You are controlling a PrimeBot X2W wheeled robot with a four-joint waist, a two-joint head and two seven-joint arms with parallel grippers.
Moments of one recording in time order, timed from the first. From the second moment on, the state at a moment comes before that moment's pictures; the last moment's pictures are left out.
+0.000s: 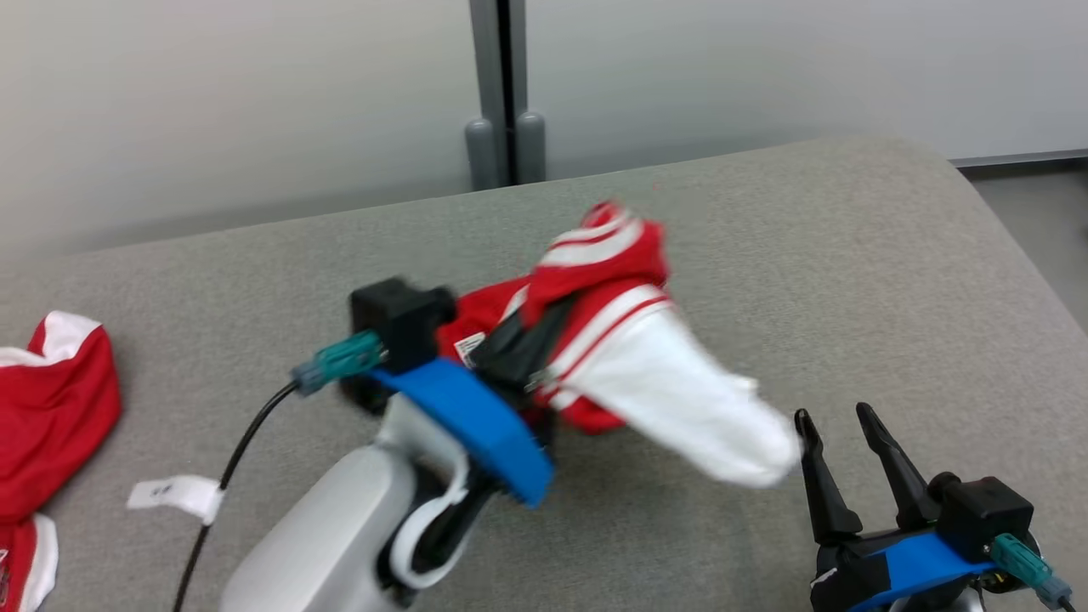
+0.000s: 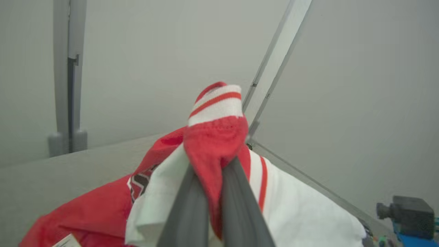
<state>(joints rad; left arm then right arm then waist) -0.50 0.19 -0.69 0.06 -0.83 -0.05 0.04 -0.01 -0.05 0.04 0.13 0.19 0.13 -0.17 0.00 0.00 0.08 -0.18</state>
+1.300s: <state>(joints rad) -0.28 0.35 -0.48 0.45 -0.83 0.09 -0.24 -0.04 -0.05 0.02 0.13 0.20 0.13 -0.17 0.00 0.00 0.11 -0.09</state>
